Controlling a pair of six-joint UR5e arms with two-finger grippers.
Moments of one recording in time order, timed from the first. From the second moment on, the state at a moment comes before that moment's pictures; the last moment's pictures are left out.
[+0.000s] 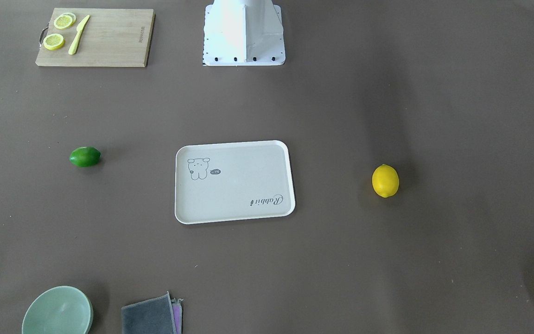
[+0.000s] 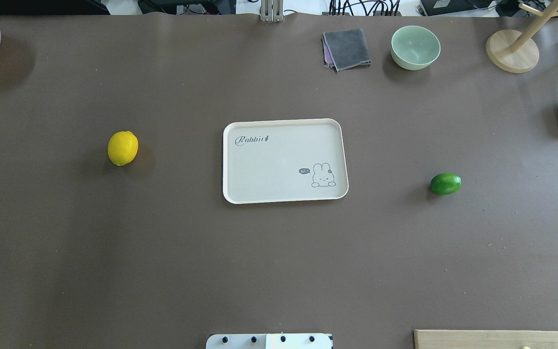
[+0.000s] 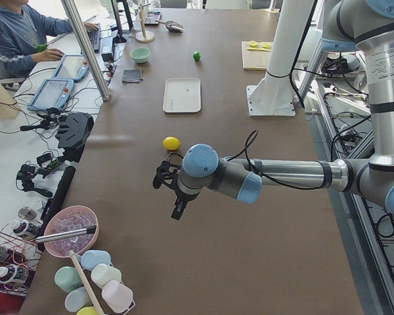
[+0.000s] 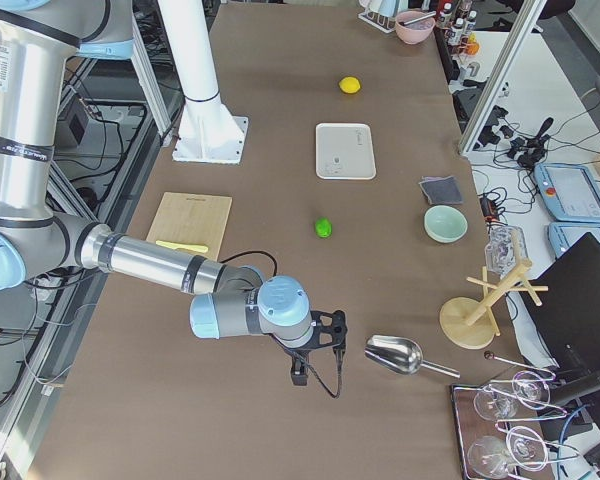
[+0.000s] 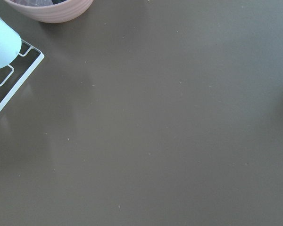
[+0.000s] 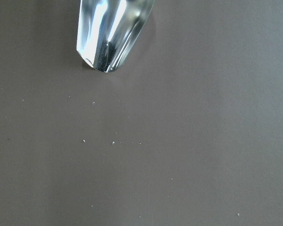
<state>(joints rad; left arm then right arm) -1.58 -1.34 -1.81 -1.93 -2.43 0.02 1.61 -1.81 1.58 -1.17 2.35 0.08</state>
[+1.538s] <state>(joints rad) -1.55 -1.34 -1.82 -1.95 -2.47 -0.13 1.50 -1.81 1.58 -0.96 2.43 0.18</state>
